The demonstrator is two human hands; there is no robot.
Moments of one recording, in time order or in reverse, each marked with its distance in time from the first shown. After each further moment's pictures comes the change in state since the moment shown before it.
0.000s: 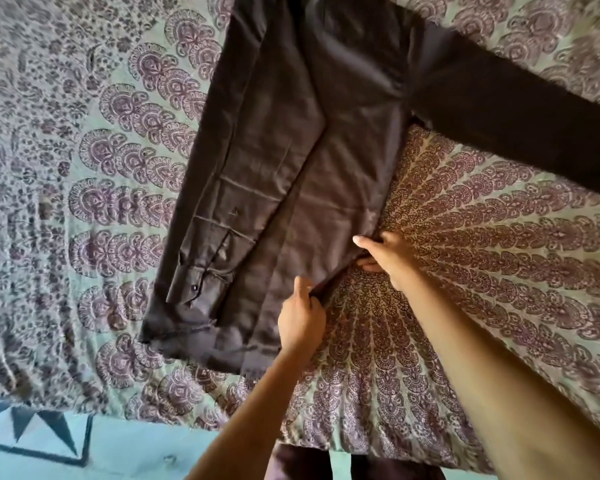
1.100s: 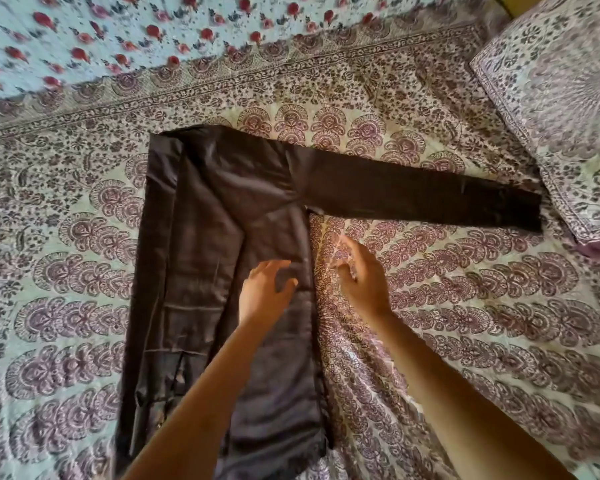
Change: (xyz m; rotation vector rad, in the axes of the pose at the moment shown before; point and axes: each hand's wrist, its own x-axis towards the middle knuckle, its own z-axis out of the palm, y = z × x) left_hand 0.075 0.146 -0.072 0.189 -0.057 0.621; right_hand -0.055 -0.067 -0.068 -0.337 0.611 -0.778
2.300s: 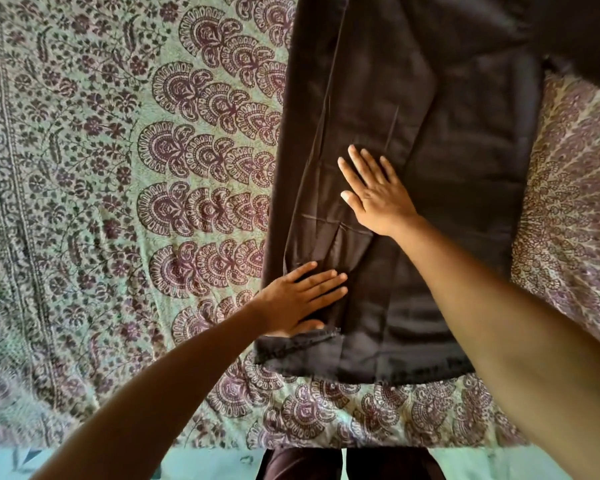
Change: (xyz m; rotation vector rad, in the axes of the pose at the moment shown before) left_hand -0.132 -0.351 -0.015 0.685 -0.303 0.915; right_hand -0.053 -0.069 0.284 -0.709 -0.671 -0.406
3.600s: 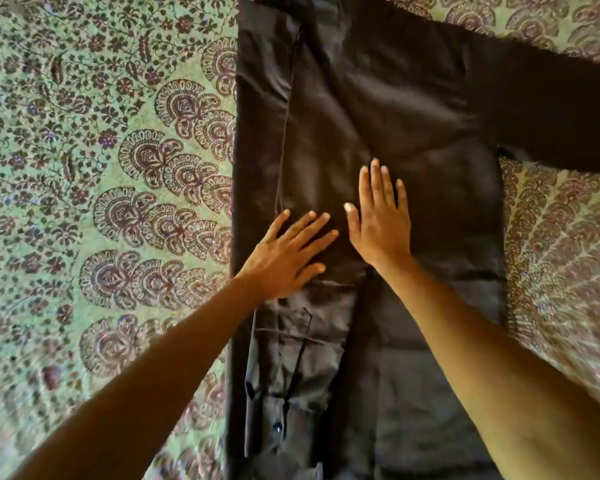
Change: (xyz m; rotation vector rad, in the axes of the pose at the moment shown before) left_hand 0.167 -0.176 -0.077 0.023 0.046 -0.252; right_hand 0.085 0.086 -0.031 0.081 0.283 0.426
